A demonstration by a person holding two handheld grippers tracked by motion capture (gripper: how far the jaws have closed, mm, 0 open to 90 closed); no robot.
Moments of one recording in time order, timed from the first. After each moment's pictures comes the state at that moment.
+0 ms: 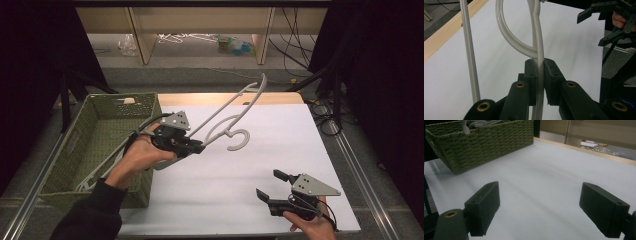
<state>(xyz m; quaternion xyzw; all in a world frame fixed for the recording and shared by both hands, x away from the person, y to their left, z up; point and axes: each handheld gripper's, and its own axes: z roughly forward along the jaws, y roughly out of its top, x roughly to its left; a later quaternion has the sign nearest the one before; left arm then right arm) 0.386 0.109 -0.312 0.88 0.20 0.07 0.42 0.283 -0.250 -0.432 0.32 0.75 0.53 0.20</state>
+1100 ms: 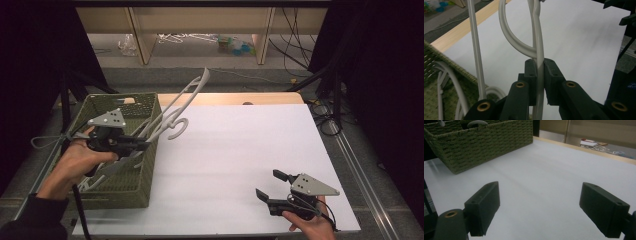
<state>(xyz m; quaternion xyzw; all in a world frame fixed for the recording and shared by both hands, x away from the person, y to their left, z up) 0.367 0.238 -0.307 0.86 0.28 0.11 0.41 0.284 -0.249 -0.433 0.32 0.75 0.53 0.21</state>
